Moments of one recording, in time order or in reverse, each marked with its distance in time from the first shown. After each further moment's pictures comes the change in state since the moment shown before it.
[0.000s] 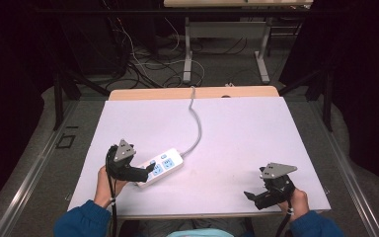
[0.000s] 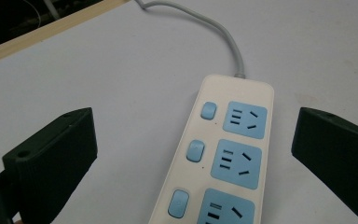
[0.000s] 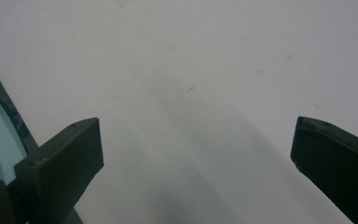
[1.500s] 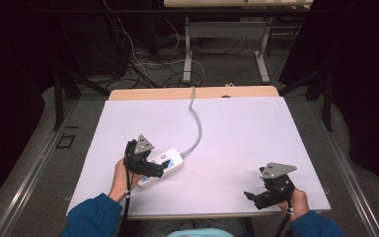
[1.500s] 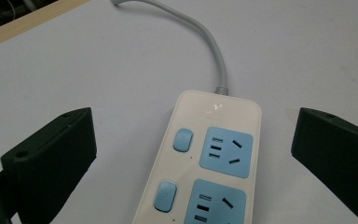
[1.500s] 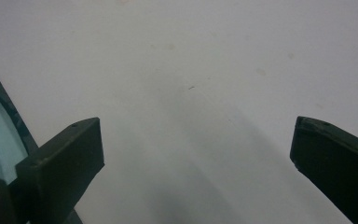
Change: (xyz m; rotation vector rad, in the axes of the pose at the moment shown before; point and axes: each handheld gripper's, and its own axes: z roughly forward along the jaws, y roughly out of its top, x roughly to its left) left arm -0.015 0.018 0.040 0.045 -0.046 0.016; right arm -0.001 0.000 0.001 0.006 0.000 -0.012
